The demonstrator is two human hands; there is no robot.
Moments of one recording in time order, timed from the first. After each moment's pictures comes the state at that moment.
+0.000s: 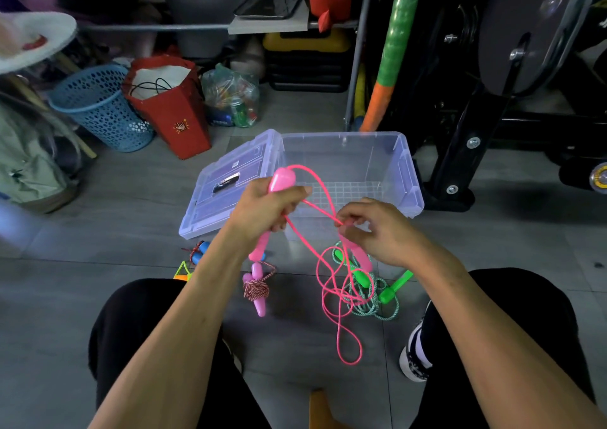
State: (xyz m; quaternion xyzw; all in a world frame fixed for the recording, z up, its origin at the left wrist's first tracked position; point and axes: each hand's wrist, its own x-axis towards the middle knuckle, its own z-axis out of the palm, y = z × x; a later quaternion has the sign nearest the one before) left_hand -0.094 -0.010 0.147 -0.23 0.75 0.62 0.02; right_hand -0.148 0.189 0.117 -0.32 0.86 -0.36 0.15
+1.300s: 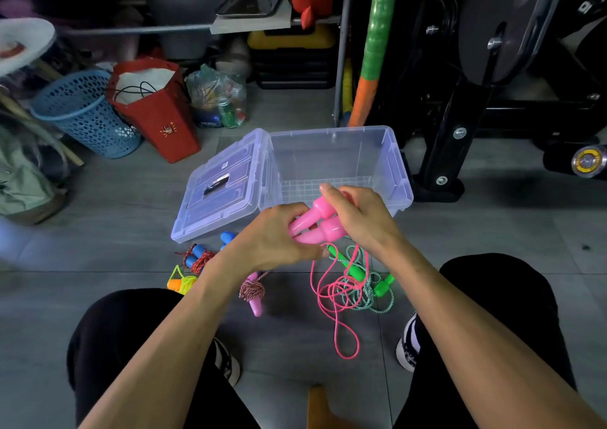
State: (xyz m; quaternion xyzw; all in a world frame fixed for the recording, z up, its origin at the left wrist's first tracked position) left_hand -0.077 0.012 0.141 -0.02 0.94 0.34 0.10; right_hand -0.137 0.172 0.126 -0.12 0.84 -0.51 0.14
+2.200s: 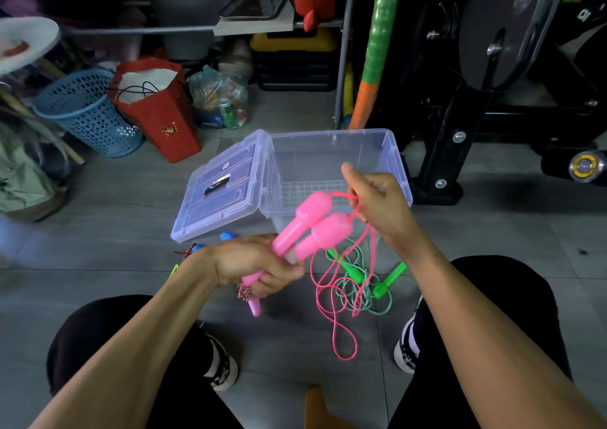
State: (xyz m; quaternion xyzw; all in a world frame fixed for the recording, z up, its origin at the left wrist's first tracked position) left_hand -0.051 -0.019 0.141 0.00 0.64 0.64 0.43; right_hand -0.153 0.182 0.132 -0.11 0.75 -0.64 0.11
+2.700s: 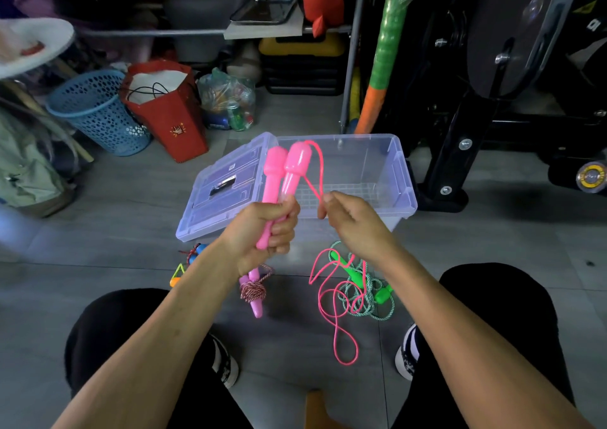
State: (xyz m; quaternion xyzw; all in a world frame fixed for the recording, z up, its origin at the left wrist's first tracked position) left_hand -0.073 -0.011 0.142 -0.16 0.52 0.81 0.20; right_hand -0.135 0.165 0.119 -0.23 0.81 -0.52 0.14
